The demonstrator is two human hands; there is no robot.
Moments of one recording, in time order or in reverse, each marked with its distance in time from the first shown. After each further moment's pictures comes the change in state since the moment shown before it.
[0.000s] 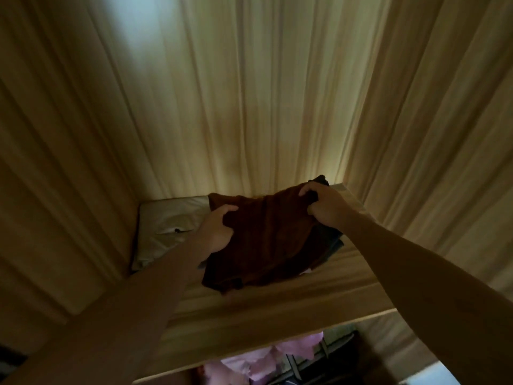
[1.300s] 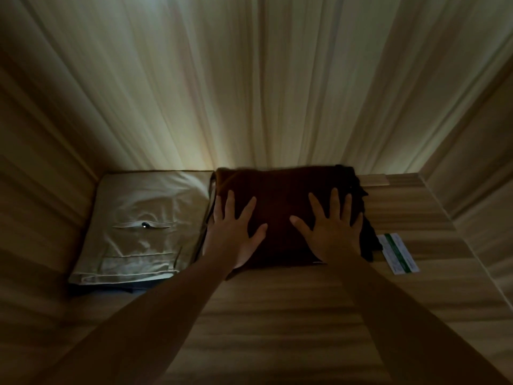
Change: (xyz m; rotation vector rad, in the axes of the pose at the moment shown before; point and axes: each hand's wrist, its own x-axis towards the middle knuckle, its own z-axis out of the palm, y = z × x) left_hand 0.191 -0.129 0.105 0.824 0.250 0.013; right_hand 0.184 0.176 0.154 -0.727 -0.017 0.043
